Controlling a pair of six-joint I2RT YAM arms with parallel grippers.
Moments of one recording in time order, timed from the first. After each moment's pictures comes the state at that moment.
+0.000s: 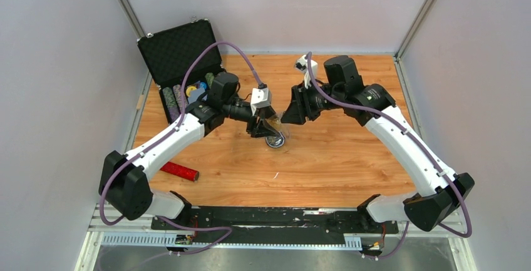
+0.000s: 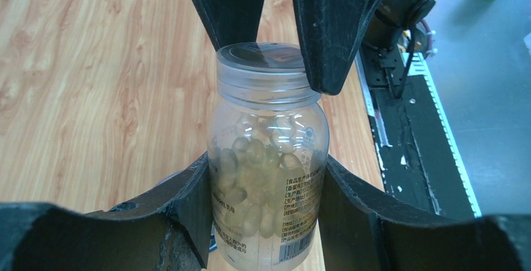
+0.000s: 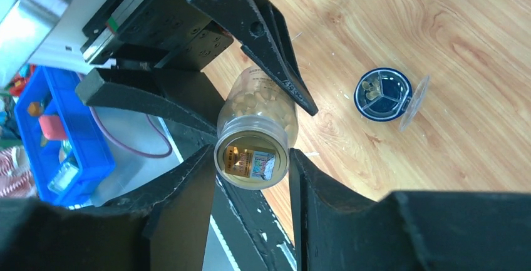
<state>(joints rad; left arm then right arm) -0.60 1.38 1.11 -0.21 1.03 0.37 0.58 1.34 1.50 -0.82 -0.59 0.14</state>
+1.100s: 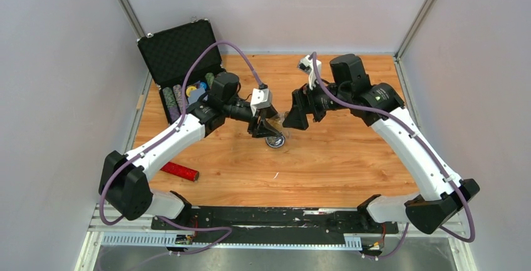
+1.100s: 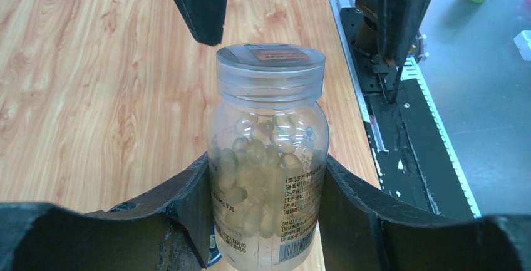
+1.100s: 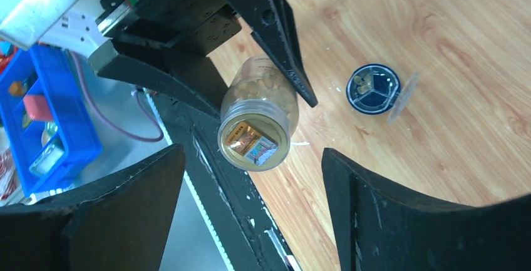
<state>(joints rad) -0.61 1.38 1.11 -0.16 1.04 0.36 0.56 1.31 1.55 -0.90 -0.55 0.10</state>
